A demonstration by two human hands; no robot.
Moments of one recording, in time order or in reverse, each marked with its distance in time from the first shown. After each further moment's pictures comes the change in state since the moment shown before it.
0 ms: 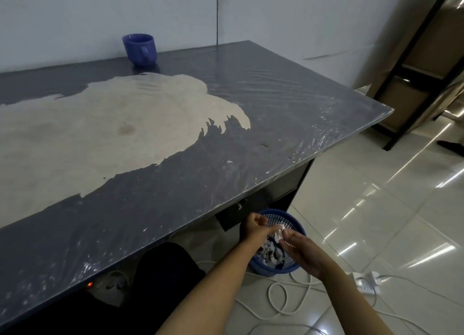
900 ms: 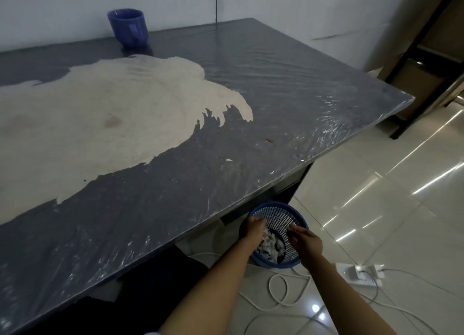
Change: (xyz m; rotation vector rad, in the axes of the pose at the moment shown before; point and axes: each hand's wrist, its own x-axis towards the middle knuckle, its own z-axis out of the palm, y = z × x) left_hand 0.022 -0.008 0.000 0.028 -0.024 -0.244; right_hand 0.040 0.019 -0.009 0.021 0.530 -0.180
